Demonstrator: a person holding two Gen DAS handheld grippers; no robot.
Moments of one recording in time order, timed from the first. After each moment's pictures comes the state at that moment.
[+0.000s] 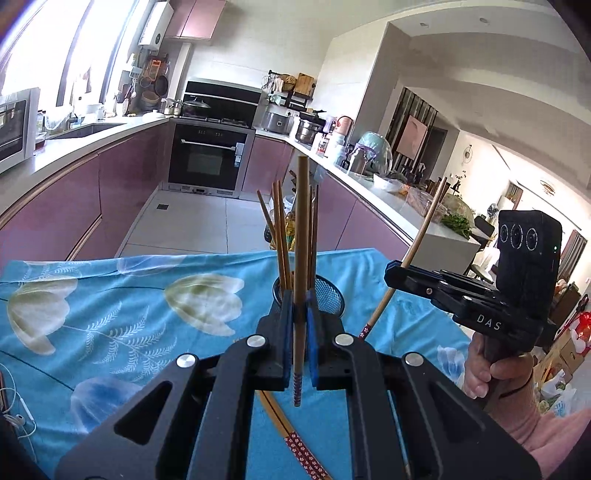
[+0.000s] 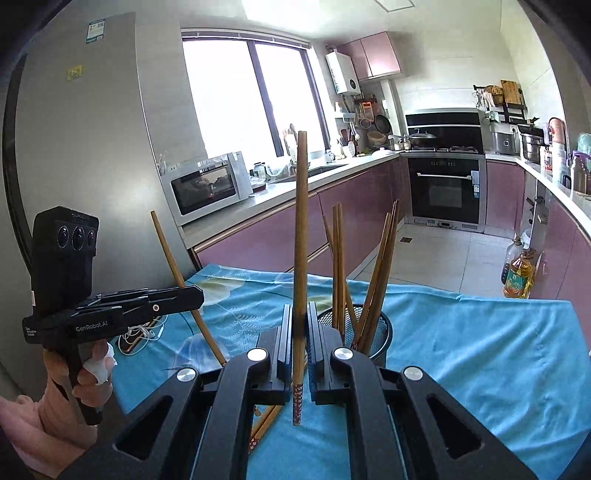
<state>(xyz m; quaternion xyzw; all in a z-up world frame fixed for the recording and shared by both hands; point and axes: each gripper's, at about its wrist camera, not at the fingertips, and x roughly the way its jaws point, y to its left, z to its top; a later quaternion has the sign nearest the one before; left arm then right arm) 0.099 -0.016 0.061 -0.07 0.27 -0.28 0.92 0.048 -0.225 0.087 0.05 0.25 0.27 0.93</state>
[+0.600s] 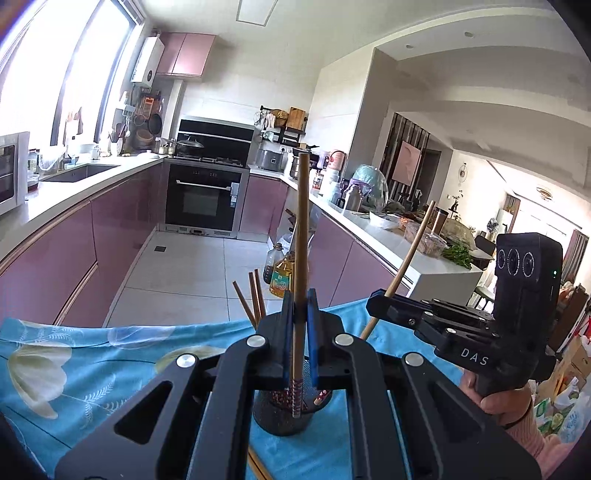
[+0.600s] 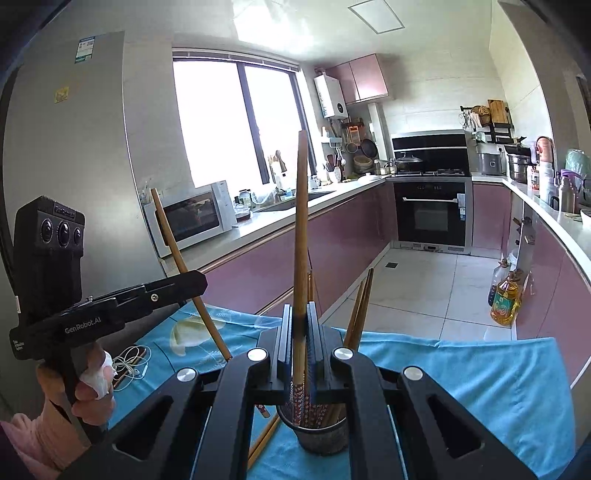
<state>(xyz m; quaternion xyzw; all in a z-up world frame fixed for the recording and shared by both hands) 0.130 -0.056 0.117 -0.06 0.20 -0.28 0.94 0.084 -0.237 0.119 0.06 0.21 0.24 0.95</state>
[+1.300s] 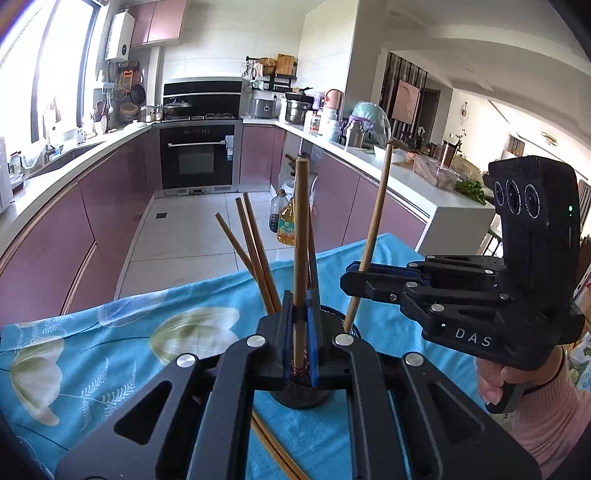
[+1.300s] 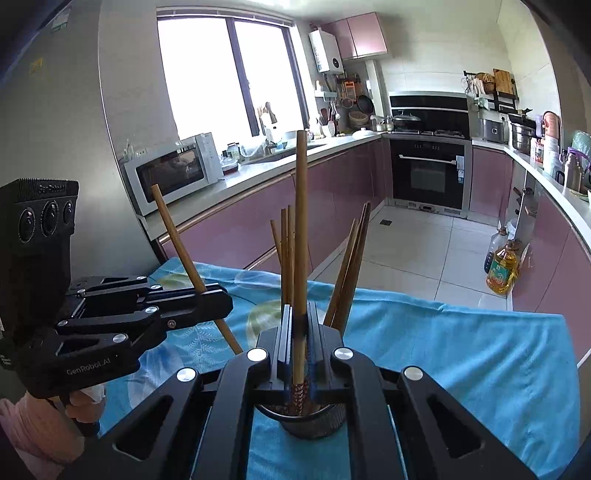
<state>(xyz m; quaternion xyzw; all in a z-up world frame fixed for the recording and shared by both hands) 0.161 -0.103 0.065 0.02 0.30 -0.28 0.91 0.123 -0.218 0.072 0.03 0.31 0.23 0.92</state>
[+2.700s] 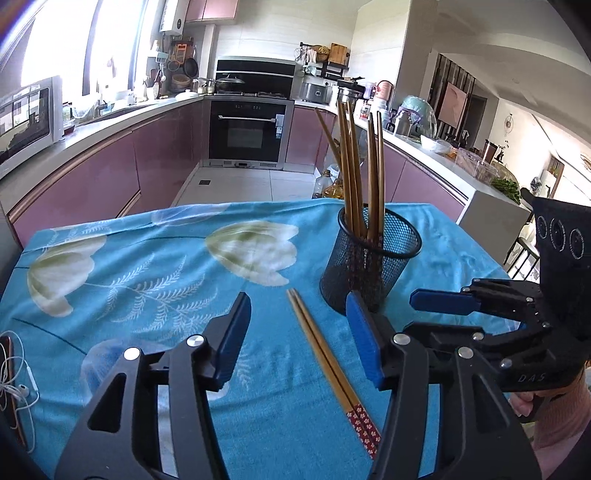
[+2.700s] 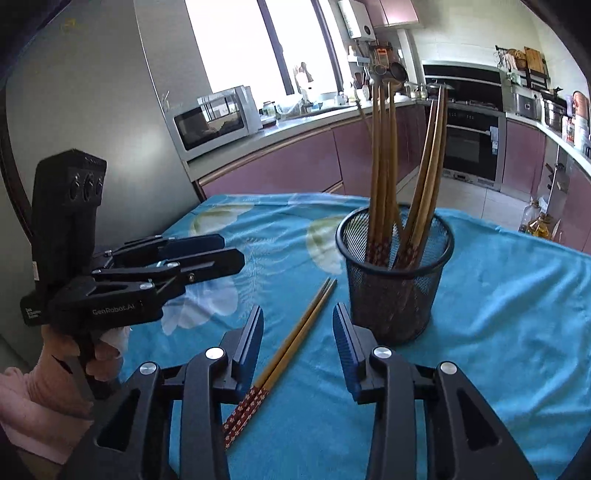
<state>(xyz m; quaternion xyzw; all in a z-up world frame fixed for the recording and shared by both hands) 0.107 -0.012 -0.021 -0.02 0.33 -0.19 0.92 0.047 -0.170 -0.002 0.02 0.38 0.29 0.88</state>
